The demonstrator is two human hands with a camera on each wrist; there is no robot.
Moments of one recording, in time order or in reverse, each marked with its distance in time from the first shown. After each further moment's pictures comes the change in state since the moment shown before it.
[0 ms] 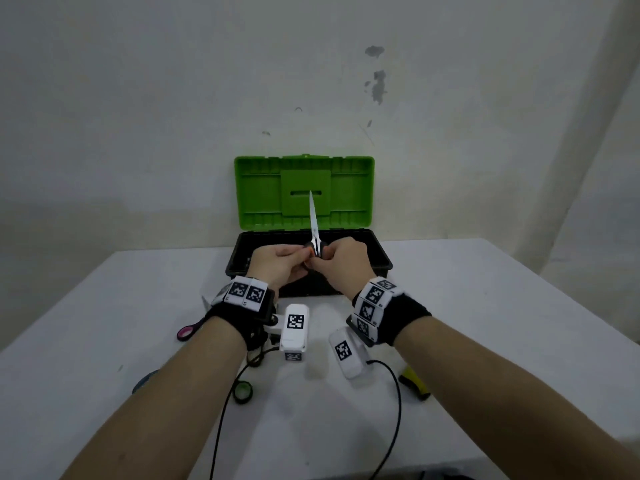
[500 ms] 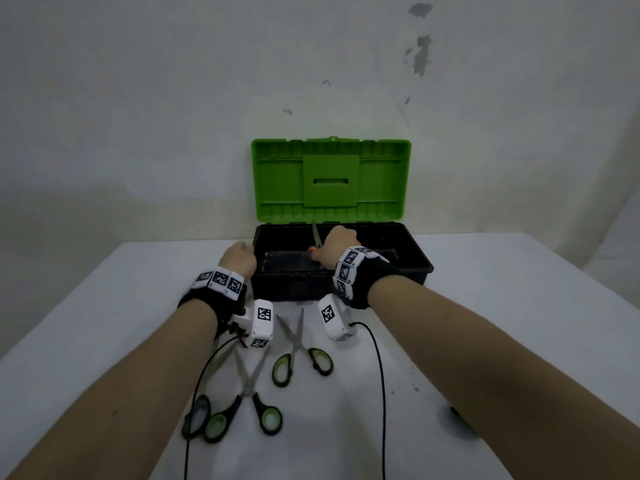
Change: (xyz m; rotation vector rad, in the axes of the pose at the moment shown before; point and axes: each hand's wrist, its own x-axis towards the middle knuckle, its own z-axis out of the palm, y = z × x) left_hand 0.111 -0.019 -0.118 0.826 0.181 -0.103; right_hand 0.107 -0.015 0.090 -0.424 -0.152 0.218
